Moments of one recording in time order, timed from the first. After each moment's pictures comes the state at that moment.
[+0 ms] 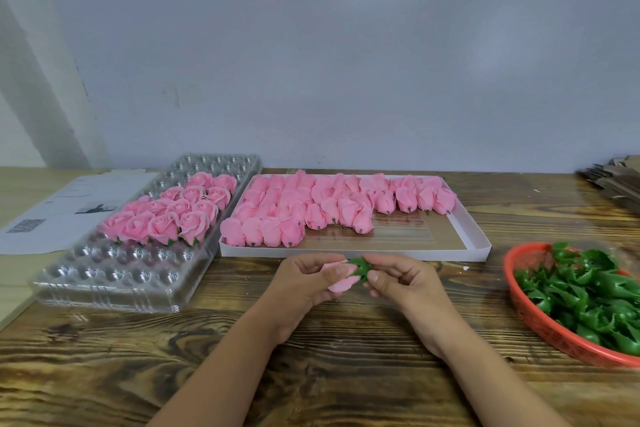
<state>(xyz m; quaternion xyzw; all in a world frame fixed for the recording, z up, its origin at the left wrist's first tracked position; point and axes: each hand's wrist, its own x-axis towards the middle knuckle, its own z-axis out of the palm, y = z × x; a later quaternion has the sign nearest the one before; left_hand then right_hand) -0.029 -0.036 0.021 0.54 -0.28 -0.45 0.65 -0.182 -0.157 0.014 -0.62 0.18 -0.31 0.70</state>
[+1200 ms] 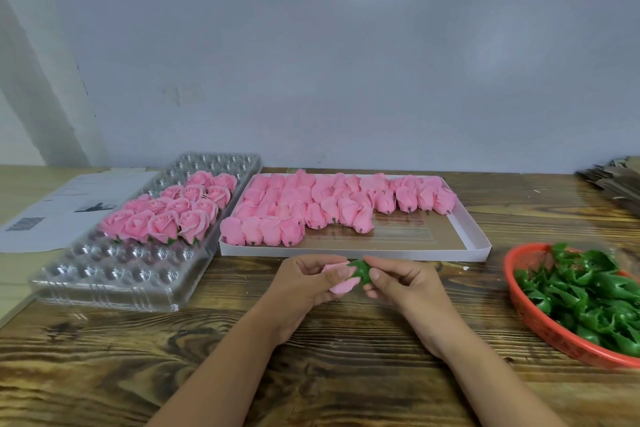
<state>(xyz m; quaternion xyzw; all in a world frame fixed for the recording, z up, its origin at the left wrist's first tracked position) -0.030 -0.036 0.018 0.54 -0.30 -0.45 0.65 -0.183 -0.152 0.018 -0.60 0.22 -0.29 0.71</state>
